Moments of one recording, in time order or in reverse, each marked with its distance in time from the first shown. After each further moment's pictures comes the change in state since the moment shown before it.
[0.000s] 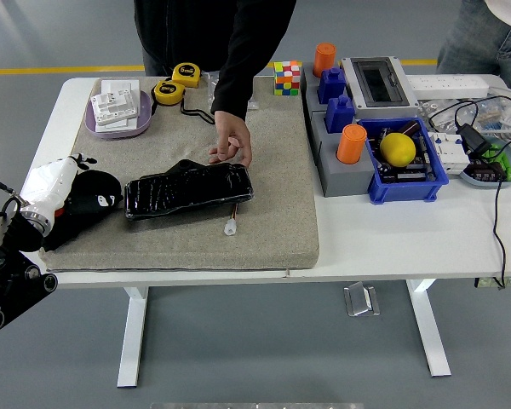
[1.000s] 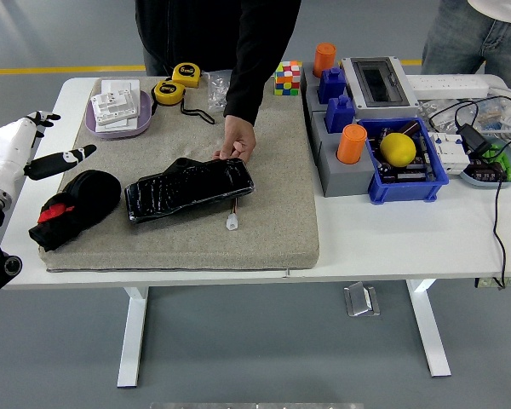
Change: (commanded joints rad) left arm 0.142 0.157 -0.324 -0.331 0.086 -0.009 0.080; right arm -0.005 0.000 0.018 -0.005 -0.009 0.003 -0.002
